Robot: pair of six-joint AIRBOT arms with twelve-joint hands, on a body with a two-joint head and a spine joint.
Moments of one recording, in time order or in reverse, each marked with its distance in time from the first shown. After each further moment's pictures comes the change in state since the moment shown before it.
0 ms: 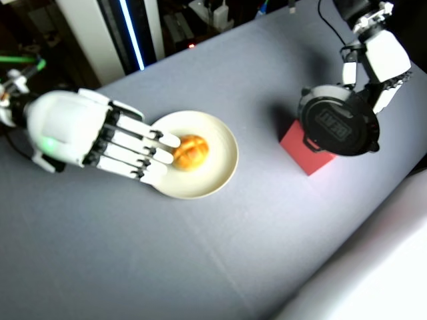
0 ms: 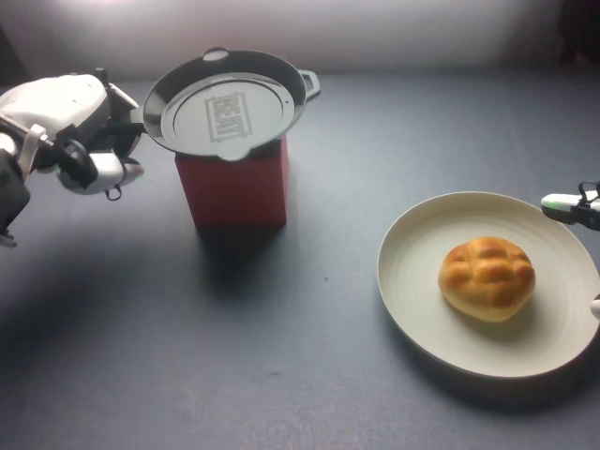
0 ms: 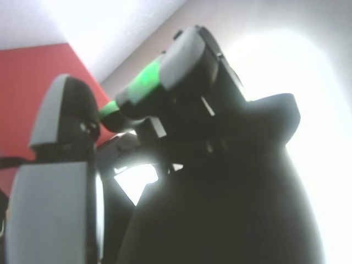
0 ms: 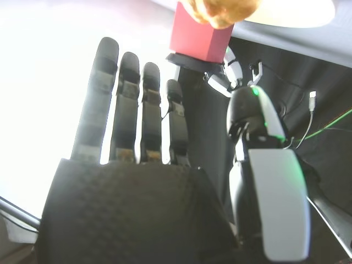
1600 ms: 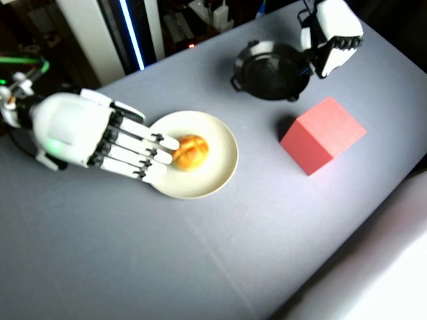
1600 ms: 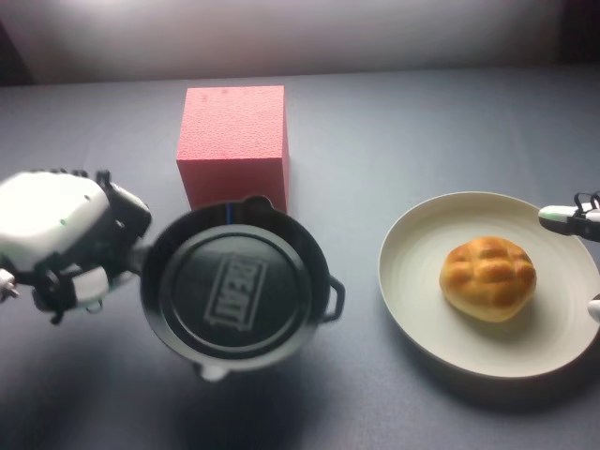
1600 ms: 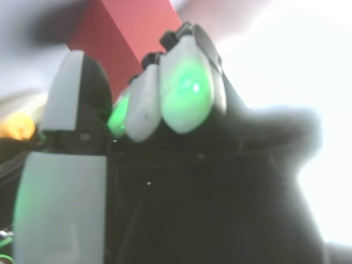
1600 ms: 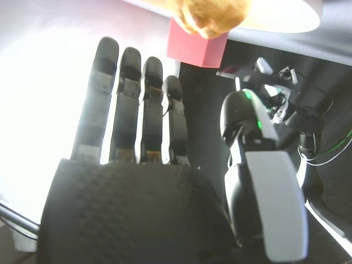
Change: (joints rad) left arm 0.302 0.146 -0.342 0.229 -0.320 -0.129; right arm -0.003 -0.014 0.002 0.002 -0.017 0.013
